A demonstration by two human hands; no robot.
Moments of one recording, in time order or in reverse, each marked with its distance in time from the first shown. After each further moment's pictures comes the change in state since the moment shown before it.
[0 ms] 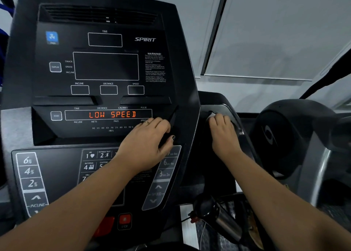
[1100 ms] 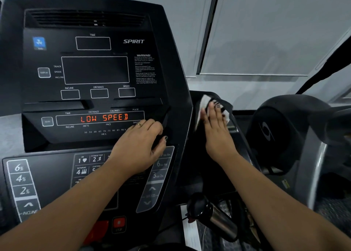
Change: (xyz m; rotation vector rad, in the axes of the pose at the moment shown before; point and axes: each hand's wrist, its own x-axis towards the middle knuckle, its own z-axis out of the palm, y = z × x) left_hand 0.001 0.001 0.001 0.038 -0.003 0.004; right_hand -0.009 0.006 0.009 0.128 -0.124 -0.002
